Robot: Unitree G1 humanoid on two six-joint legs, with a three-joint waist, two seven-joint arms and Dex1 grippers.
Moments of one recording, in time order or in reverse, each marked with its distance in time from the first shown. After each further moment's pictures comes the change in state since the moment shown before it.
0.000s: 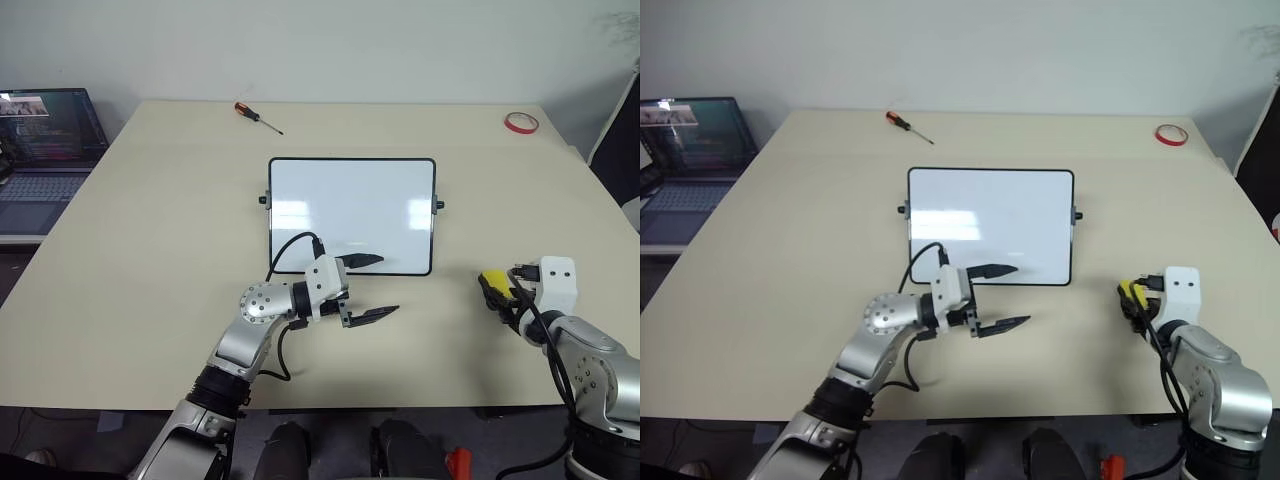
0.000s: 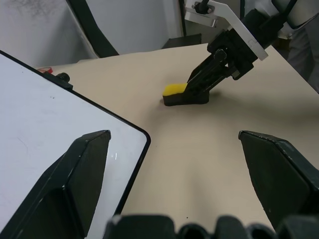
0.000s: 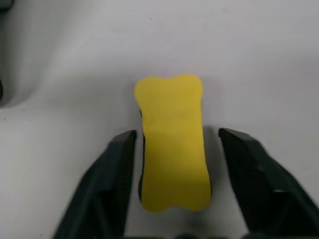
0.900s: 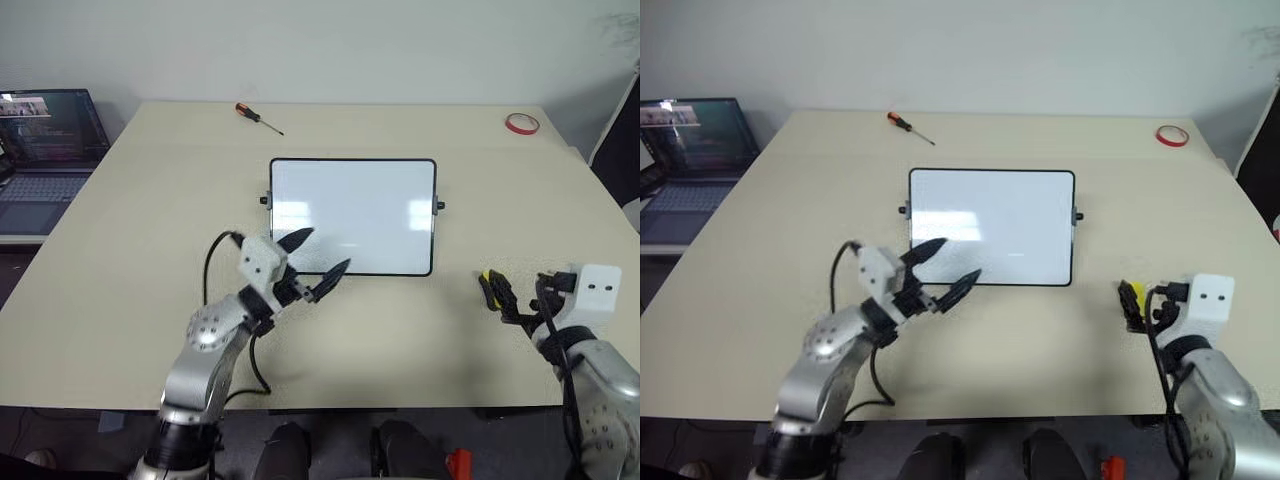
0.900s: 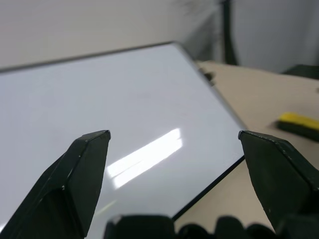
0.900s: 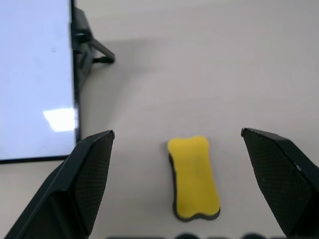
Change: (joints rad) left arm 0.341 -0.012 0.257 -0.454 -0.070 0.347 0.453; right arm 0.273 0.164 -0.037 -0.346 0.039 -0.303 -0.017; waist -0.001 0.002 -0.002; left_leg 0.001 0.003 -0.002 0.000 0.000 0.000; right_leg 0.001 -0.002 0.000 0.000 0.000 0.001
